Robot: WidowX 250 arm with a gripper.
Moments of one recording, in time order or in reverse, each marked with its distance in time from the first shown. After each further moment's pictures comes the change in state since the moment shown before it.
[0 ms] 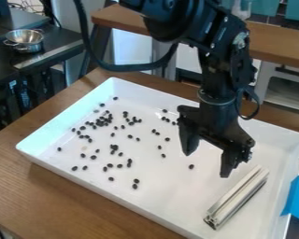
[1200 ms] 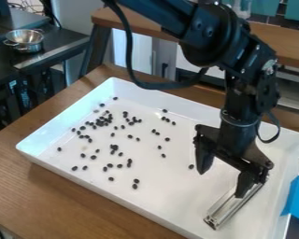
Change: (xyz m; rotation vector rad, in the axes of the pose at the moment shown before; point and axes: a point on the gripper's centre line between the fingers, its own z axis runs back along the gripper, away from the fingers) arm 0.002 -0.024 -0.026 0.006 0.078 -0.001
